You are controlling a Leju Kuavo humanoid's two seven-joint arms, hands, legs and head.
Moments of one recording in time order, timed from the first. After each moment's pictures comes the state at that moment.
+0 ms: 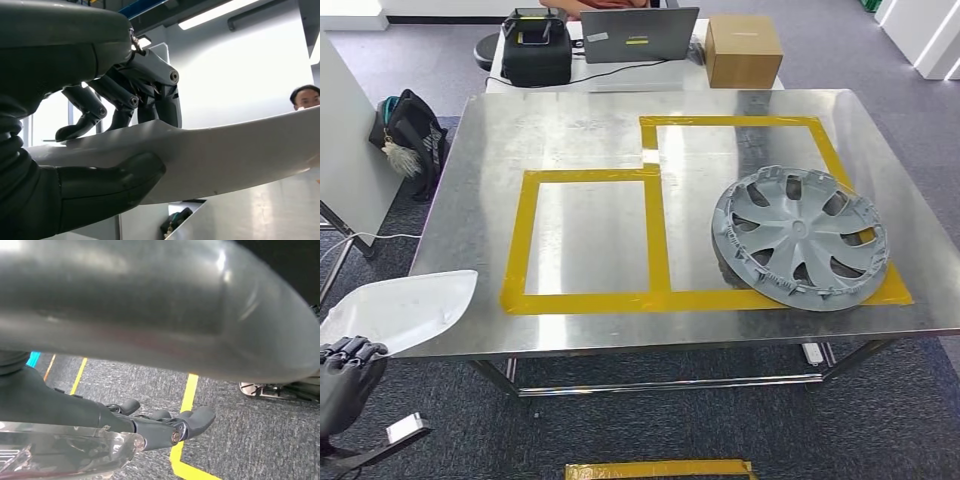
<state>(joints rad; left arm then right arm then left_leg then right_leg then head) 0.26 0.46 -0.01 -1.58 -1.11 0.69 -0.18 0.10 -0.09 0.24 0.01 -0.11 0.28 -0.18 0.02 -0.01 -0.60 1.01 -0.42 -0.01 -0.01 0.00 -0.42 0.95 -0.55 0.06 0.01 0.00</state>
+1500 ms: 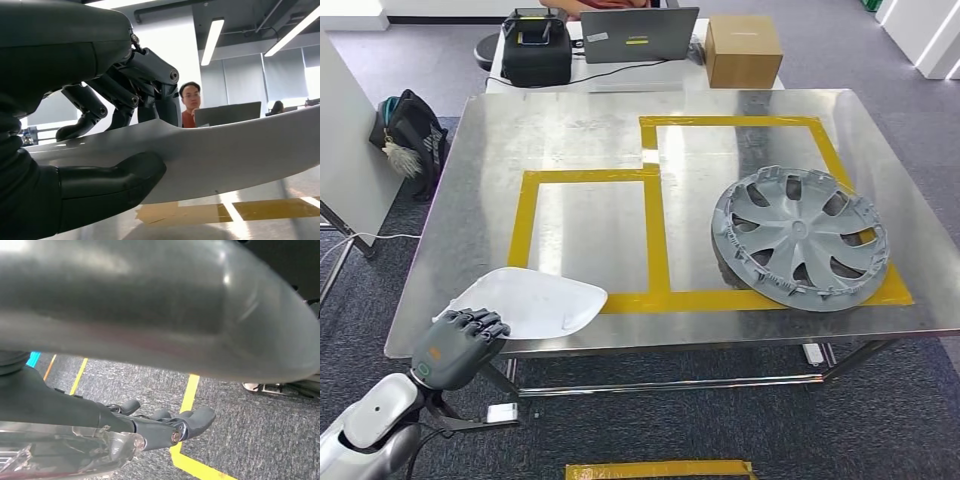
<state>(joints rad) -0.15 0.43 -0.56 -1.37 -1.09 0.60 -0.21 0.10 -0.11 0.25 0.01 -0.06 0.29 -0.19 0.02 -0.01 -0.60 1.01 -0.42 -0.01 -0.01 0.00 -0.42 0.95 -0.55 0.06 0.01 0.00</state>
